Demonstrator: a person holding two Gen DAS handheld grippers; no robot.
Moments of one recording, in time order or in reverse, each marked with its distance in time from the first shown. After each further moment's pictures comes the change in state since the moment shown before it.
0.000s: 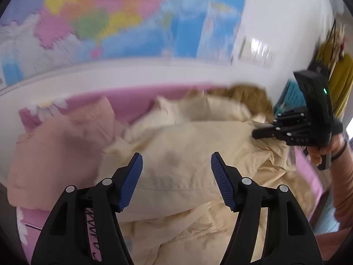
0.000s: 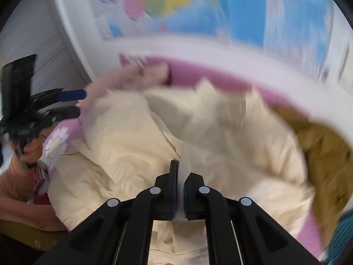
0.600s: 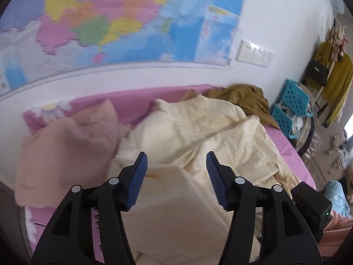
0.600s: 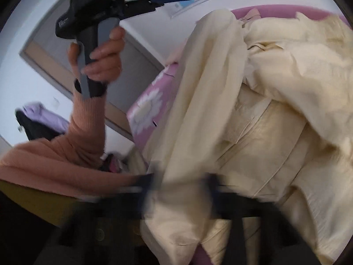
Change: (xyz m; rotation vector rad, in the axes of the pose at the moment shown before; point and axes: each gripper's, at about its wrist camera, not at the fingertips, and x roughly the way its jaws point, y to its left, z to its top) left arm -0.048 0.008 0.014 -0.022 -0.013 -0.010; right arm 0.018 0.140 -0.114 0.035 0.044 0.531
